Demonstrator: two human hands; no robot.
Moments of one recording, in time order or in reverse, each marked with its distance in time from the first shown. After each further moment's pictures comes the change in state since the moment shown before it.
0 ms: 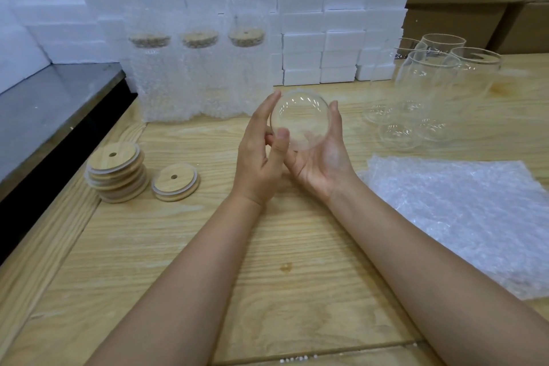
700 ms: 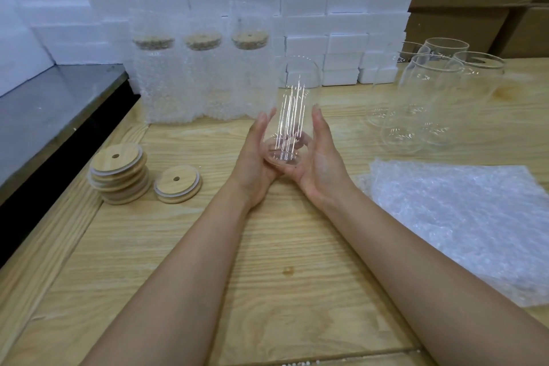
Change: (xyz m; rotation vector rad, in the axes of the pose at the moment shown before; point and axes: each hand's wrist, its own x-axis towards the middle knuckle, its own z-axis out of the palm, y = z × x) left_hand 0.014 -0.004 -0.005 -0.843 -0.147 -0.809; right_hand 0.007 0.012 -0.004 -0.428 0.151 -0.206
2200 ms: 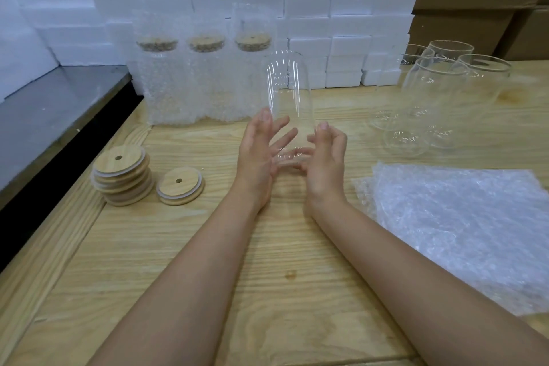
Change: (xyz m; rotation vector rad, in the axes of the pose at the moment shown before) left_hand 0.006 -0.006 0.002 -0.003 0.181 0.123; right_hand -0.008 0.013 0.006 -0.371 0.390 -0.312
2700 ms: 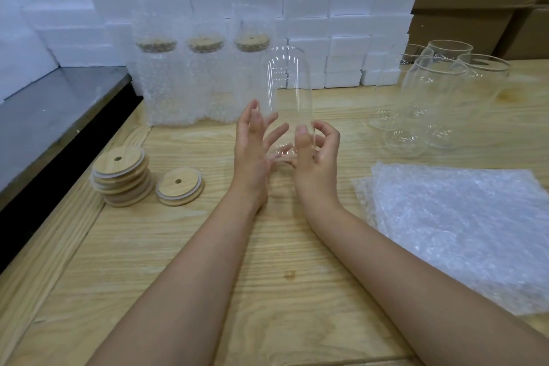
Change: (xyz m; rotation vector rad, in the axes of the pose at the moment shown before) left_hand -0.002 0.003 -0.001 0.110 0.039 0.116; right_hand -0.010 0.002 0.004 -0.106 -0.076 -0.138
